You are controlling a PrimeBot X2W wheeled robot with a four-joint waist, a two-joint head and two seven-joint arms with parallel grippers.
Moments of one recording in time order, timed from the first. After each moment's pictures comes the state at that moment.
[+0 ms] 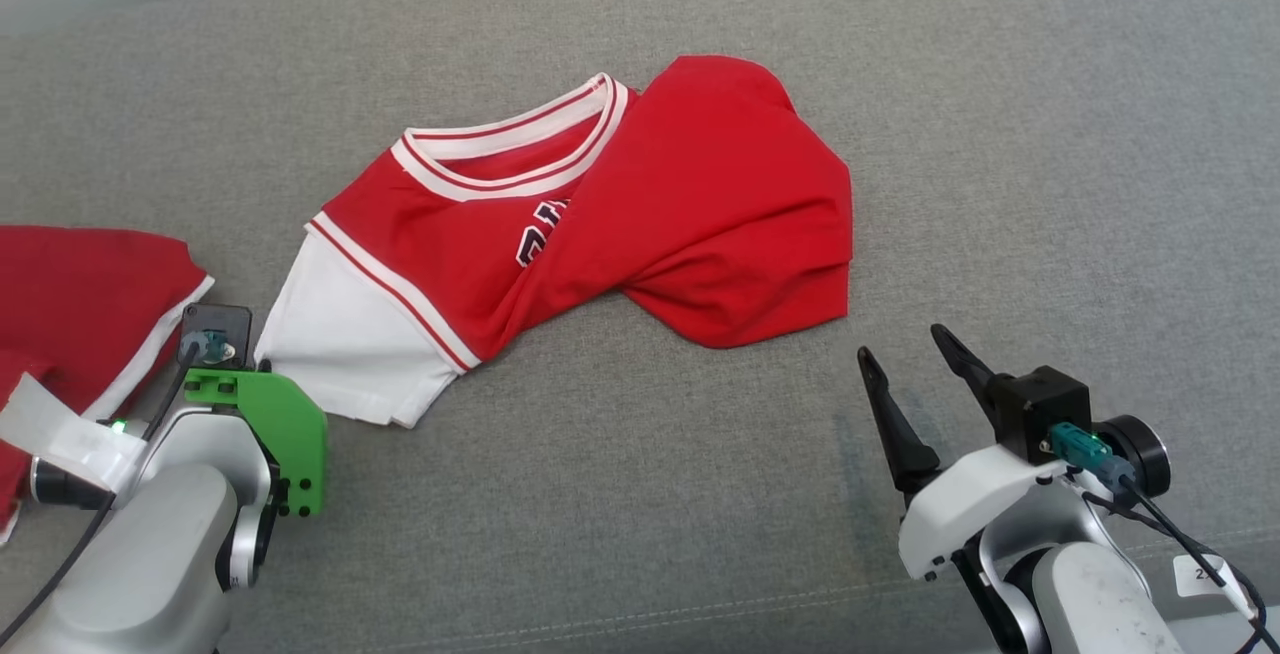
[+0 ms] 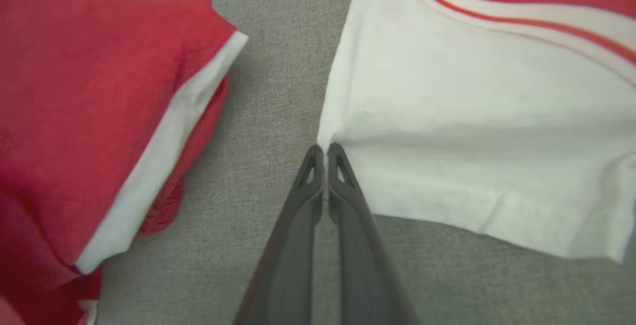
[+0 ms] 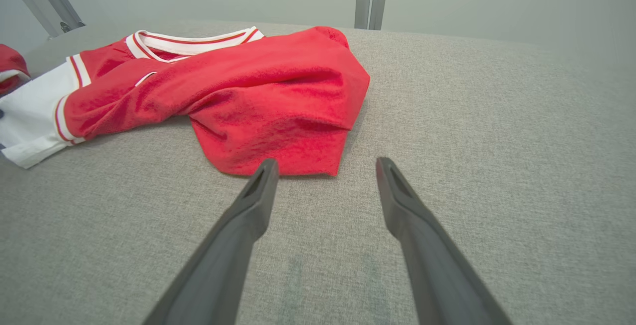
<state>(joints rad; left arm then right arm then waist) -0.58 0.49 -0.75 0.61 -0.67 0.25 0.23 -0.11 -0.05 0.13 0.05 0.05 0.13 0.05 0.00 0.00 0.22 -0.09</state>
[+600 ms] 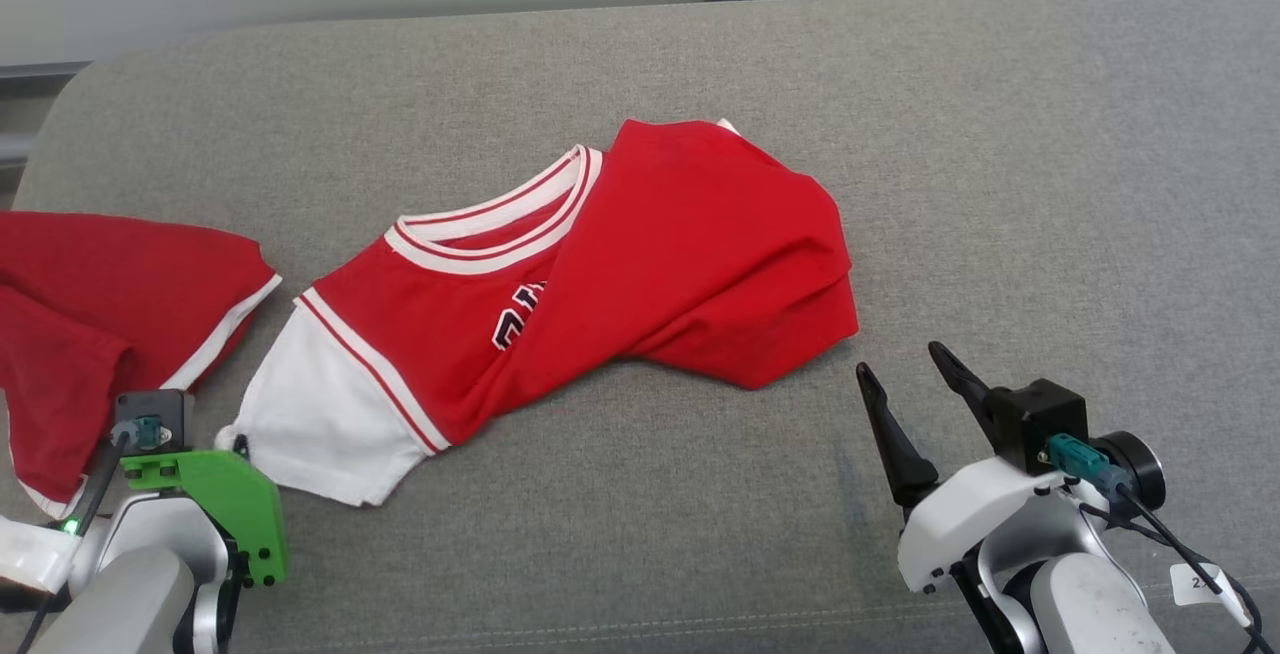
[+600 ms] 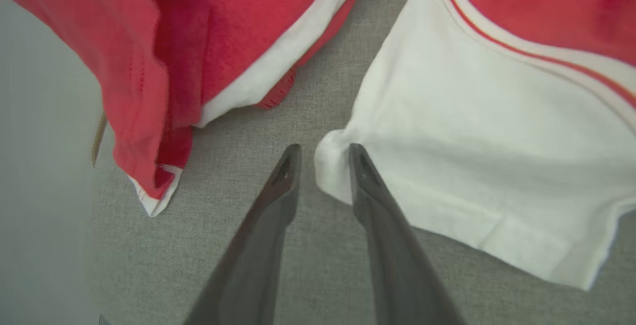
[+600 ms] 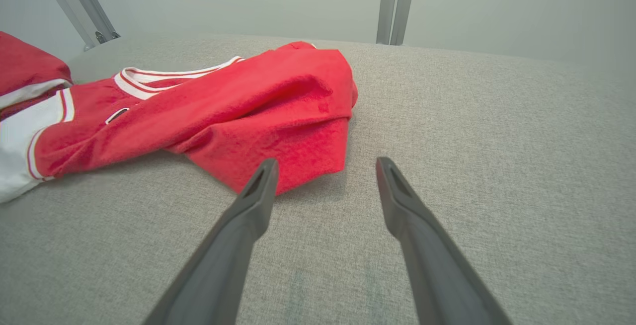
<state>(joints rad) -0.41 0.55 -0.67 0.53 -0.76 0.32 0.16 -0.09 -0.05 0.13 0.07 0.07 0.13 0.04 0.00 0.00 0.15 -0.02</state>
